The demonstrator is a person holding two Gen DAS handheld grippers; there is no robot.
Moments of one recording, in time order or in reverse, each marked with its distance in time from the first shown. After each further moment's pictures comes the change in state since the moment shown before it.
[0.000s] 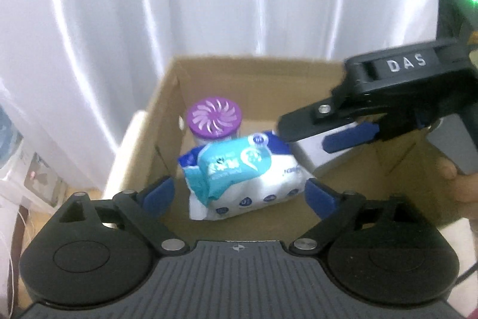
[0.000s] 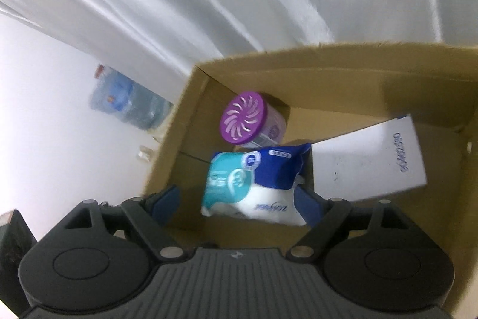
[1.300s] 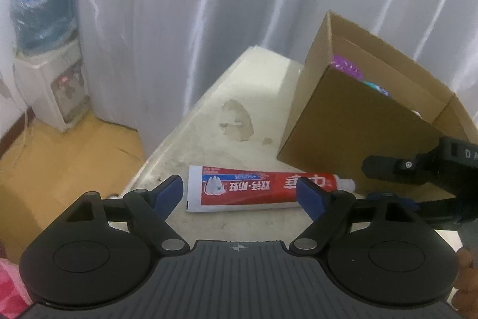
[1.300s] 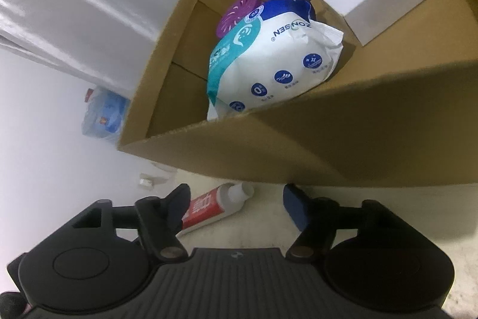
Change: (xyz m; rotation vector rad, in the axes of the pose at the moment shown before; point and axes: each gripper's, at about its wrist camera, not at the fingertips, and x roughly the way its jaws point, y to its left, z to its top) left arm -0.016 0.141 -0.145 -0.389 -0.046 0.015; right arm 0.077 0.015 -0.141 0.179 -0.156 -0.010
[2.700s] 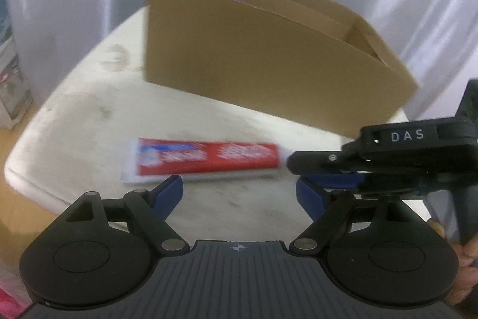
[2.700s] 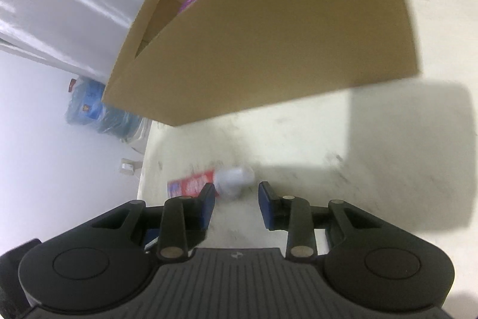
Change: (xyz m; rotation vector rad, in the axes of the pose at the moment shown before) left arm -0.042 -0.092 -0.064 0.175 0.118 -0.188; right arm -0.079 -0.037 -0.051 0.051 0.050 -0.082
